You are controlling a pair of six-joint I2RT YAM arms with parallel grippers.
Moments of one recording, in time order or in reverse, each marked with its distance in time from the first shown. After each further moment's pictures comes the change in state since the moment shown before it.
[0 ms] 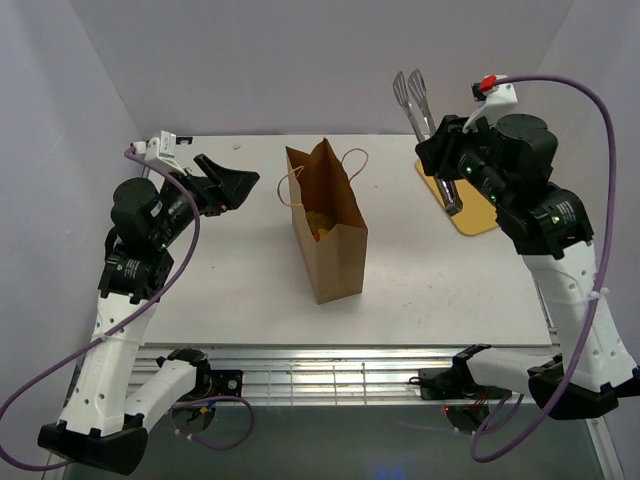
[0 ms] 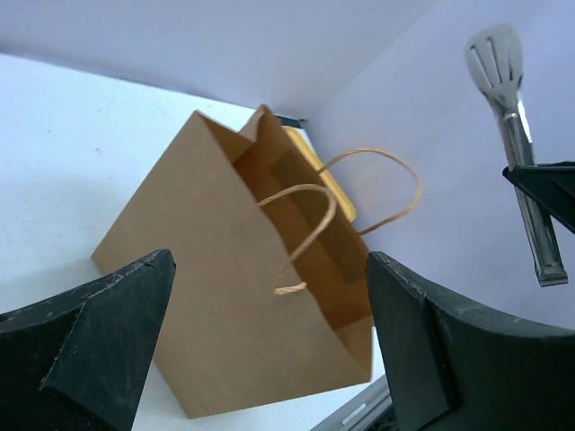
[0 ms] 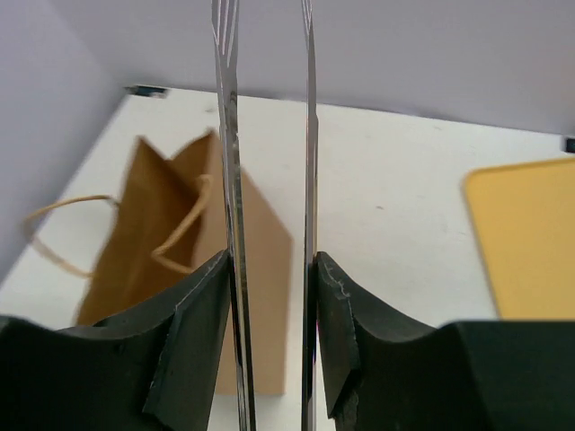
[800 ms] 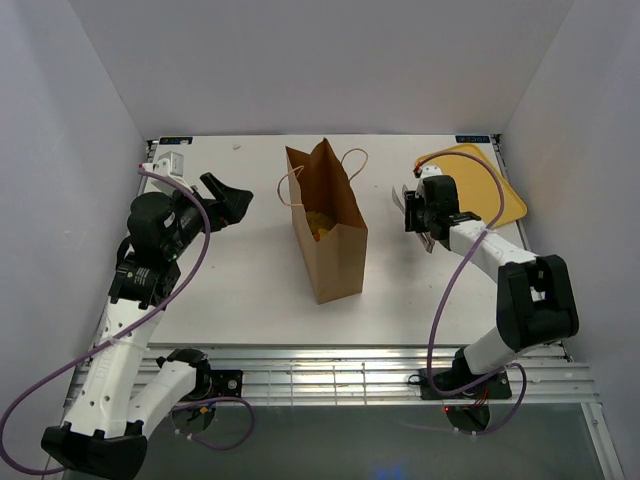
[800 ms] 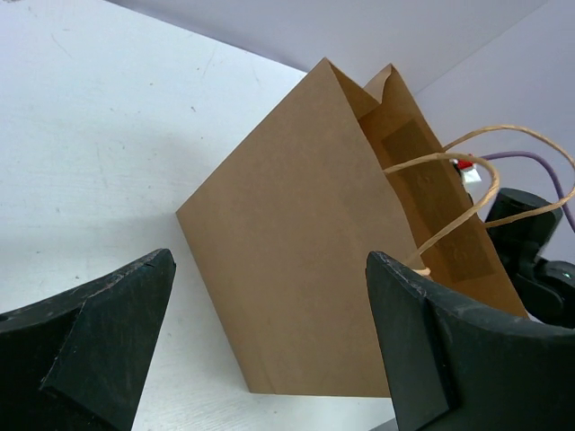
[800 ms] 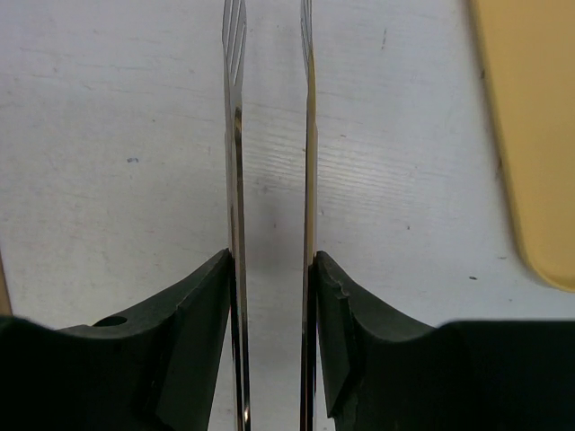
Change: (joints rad) left arm 0.000 -0.045 -0.154 -0.064 -0.171 0.082; right arm -0.196 0.325 -0.832 0.636 0.080 -0.169
